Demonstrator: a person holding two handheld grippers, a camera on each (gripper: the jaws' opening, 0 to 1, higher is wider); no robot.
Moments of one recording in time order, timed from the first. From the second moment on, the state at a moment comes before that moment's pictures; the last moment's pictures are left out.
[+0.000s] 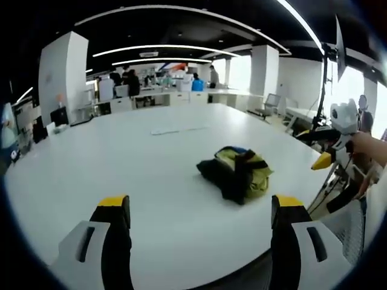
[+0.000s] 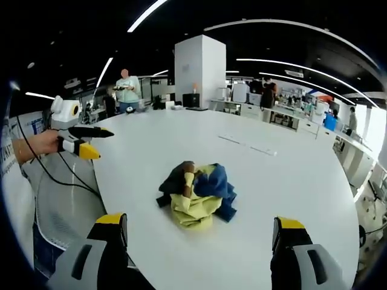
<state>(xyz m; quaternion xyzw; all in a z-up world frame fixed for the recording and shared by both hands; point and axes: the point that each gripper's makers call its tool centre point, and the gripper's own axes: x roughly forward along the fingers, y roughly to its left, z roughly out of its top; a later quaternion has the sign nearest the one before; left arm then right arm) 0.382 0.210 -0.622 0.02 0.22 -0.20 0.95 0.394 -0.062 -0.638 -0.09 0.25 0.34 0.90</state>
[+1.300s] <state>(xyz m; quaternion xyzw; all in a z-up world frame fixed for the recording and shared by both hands) 0.393 0.209 -0.629 0.04 0.23 -0.22 0.95 0.410 -0.051 -0.643 -0.07 0.24 0.36 0.90</state>
